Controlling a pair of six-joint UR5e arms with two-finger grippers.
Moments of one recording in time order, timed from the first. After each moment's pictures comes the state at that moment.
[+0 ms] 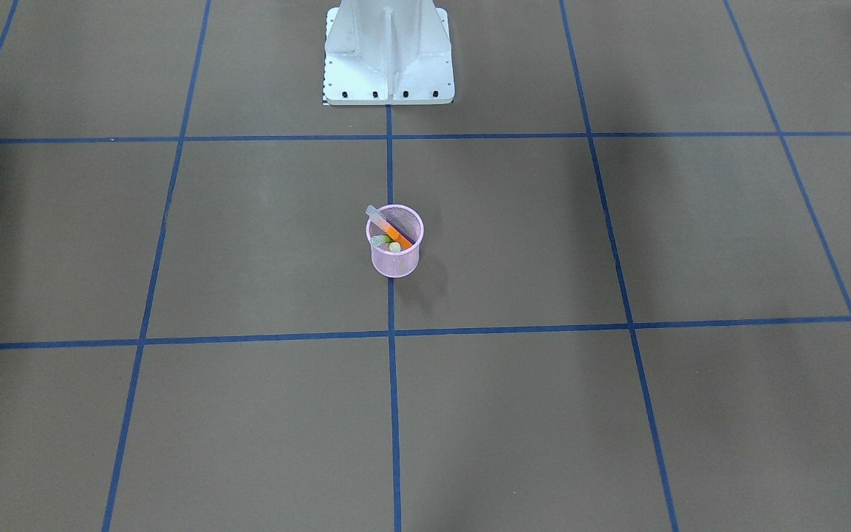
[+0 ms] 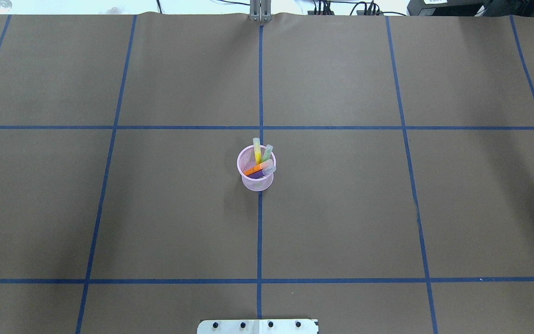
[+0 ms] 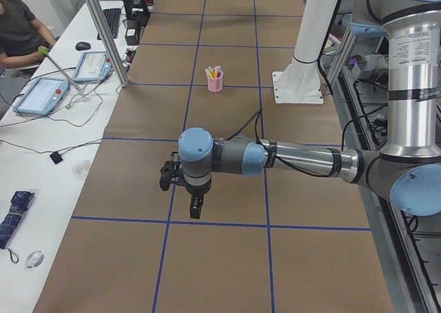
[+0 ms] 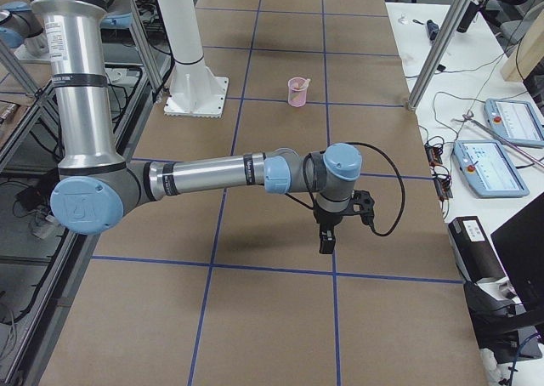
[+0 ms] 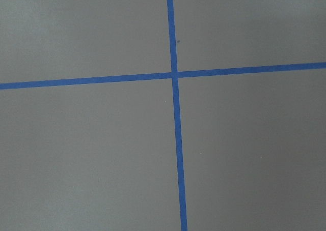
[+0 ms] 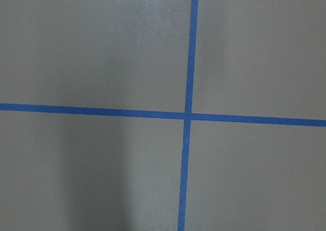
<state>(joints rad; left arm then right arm) -1.57 -1.47 -1.79 -1.53 -2.34 0.00 1.47 -1.49 1.67 -1.69 2.23 0.07</state>
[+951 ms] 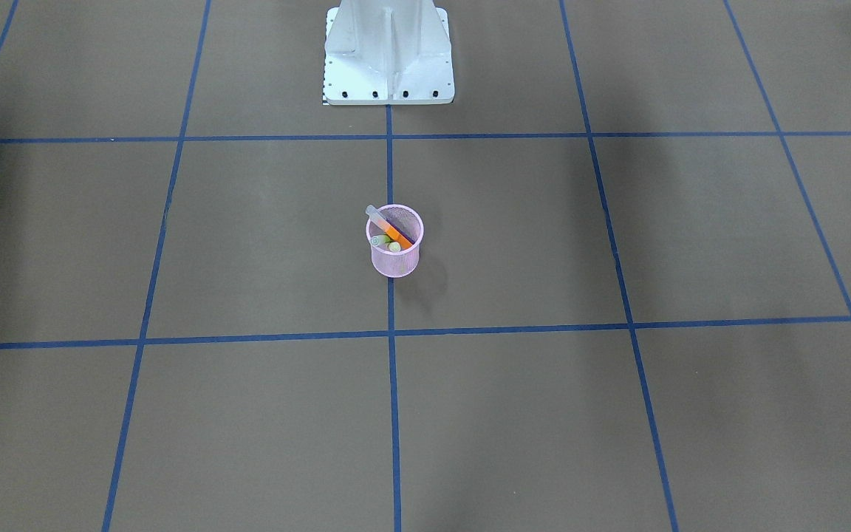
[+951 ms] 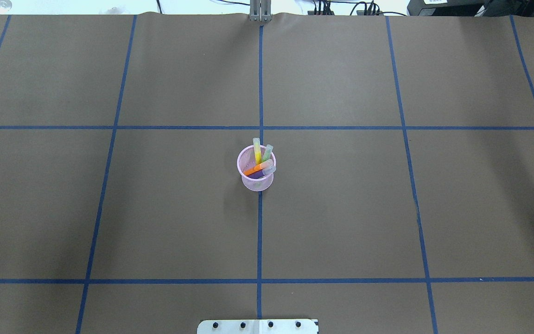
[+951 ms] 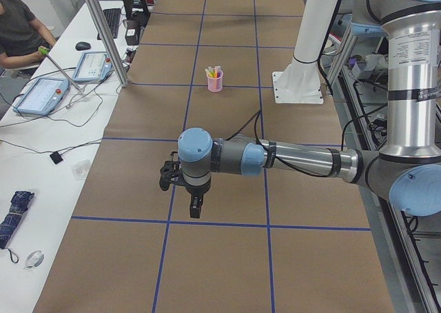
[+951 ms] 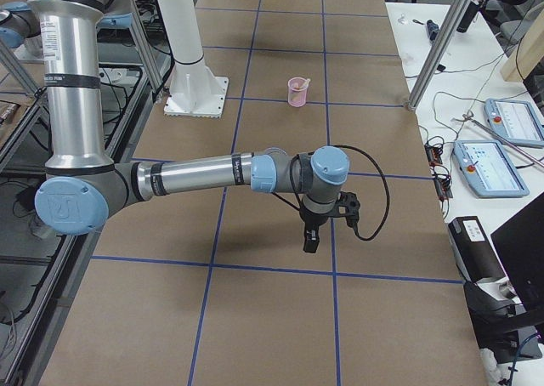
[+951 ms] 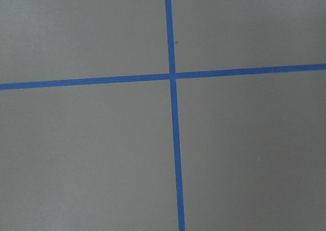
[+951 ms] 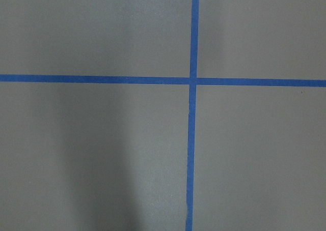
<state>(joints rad) -1.56 -1.48 -1.79 -1.54 -2.34 0.00 1.48 -1.55 1.72 -1.72 2.30 0.07</state>
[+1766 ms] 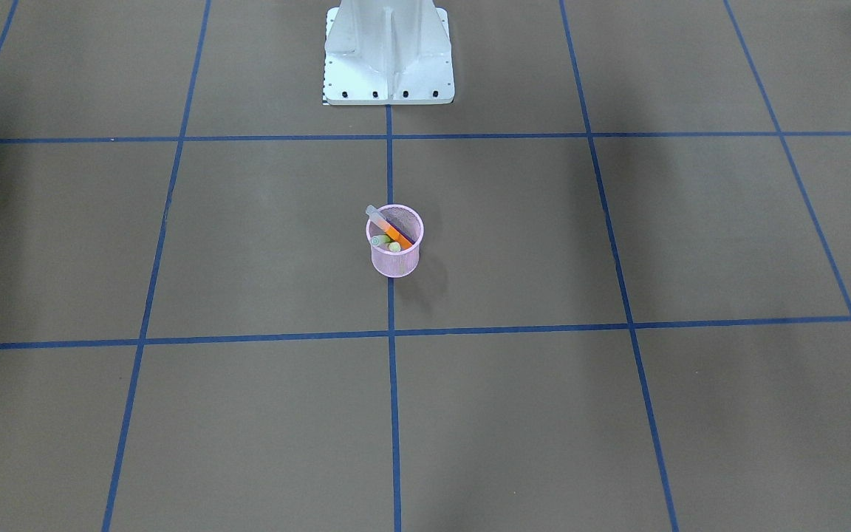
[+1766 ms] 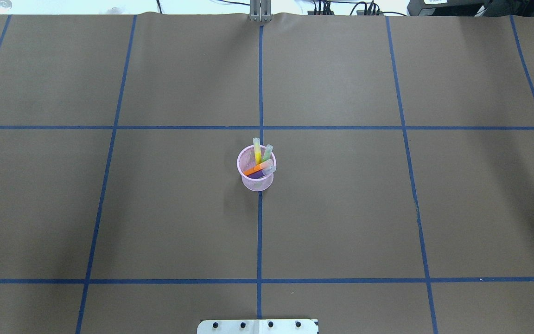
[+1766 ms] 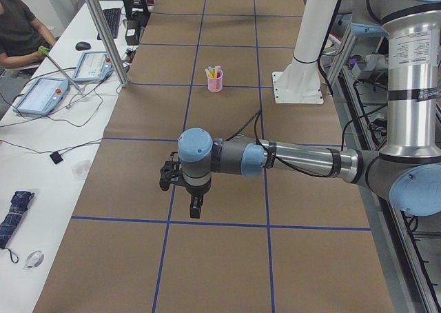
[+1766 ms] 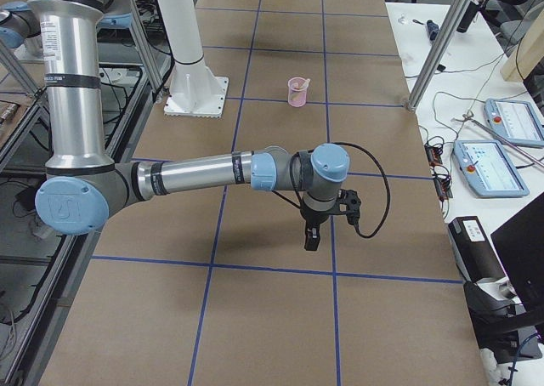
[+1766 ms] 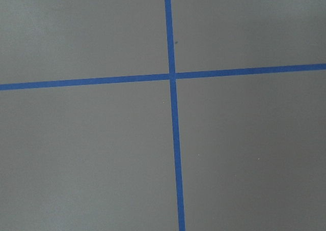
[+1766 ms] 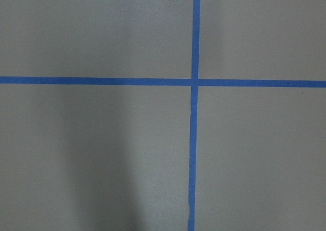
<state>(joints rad) -1.56 -1.47 -1.78 -1.54 -2.34 0.00 1.48 -1.55 1.73 -1.72 2.30 0.08</state>
